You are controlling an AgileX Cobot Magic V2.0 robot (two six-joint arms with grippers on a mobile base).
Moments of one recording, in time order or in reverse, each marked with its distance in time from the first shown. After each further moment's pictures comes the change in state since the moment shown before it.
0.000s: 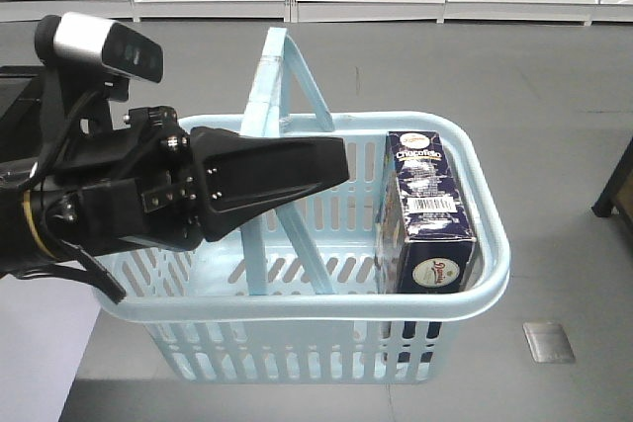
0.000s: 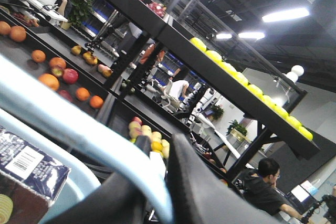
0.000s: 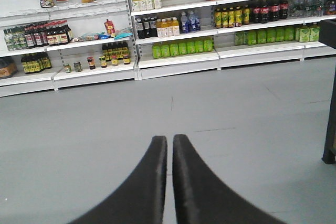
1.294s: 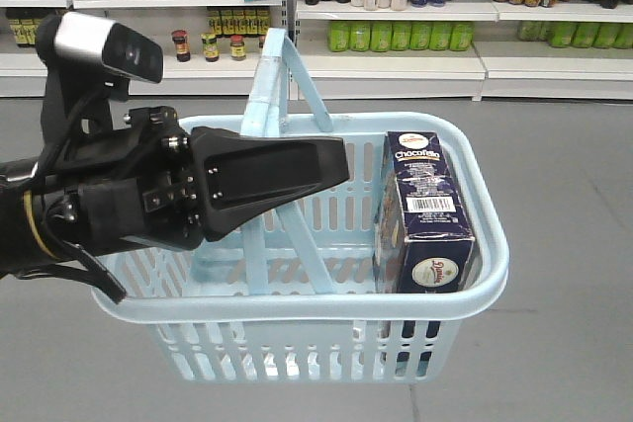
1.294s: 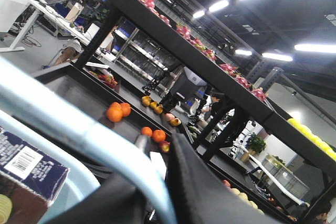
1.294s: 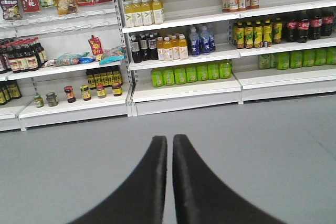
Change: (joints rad) left arm 0.000 0.000 0.000 0.000 0.001 0.000; right arm 0.000 0.000 0.000 0.000 0.000 0.000
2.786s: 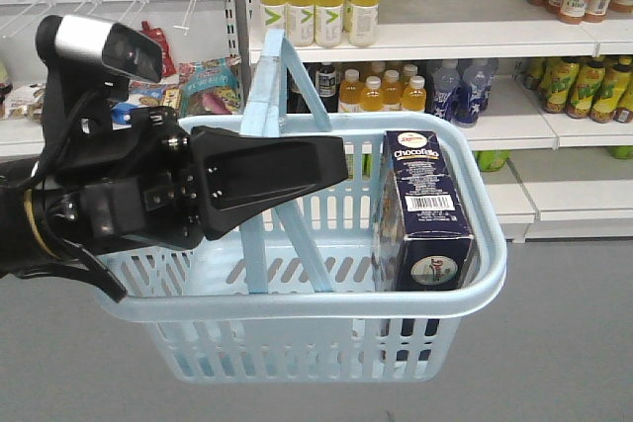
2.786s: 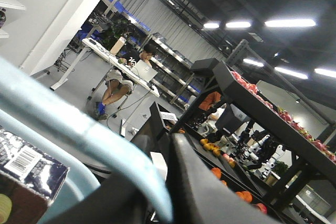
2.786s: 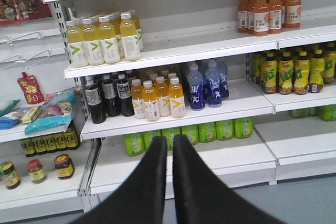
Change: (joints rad) left arm 0.000 0.000 0.000 0.000 0.000 0.000; right arm 0.000 0.000 0.000 0.000 0.001 0.000
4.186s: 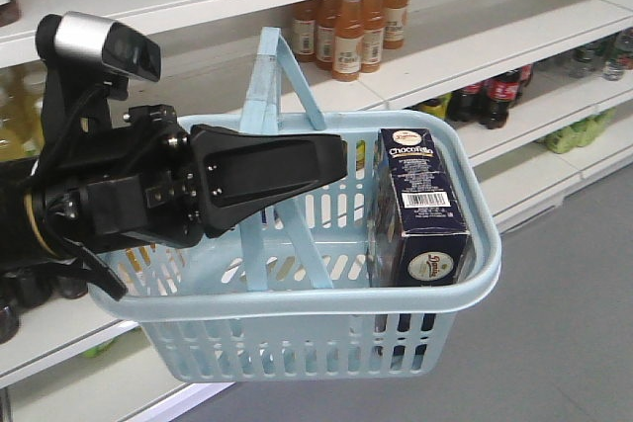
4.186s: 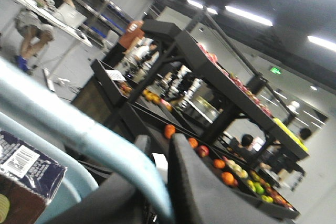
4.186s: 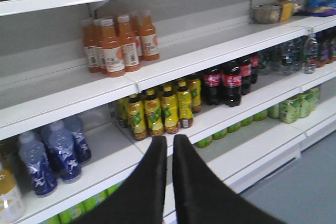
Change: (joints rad) left arm 0.000 0.000 0.000 0.000 0.009 0.001; right arm 0.000 0.000 0.000 0.000 0.000 0.000
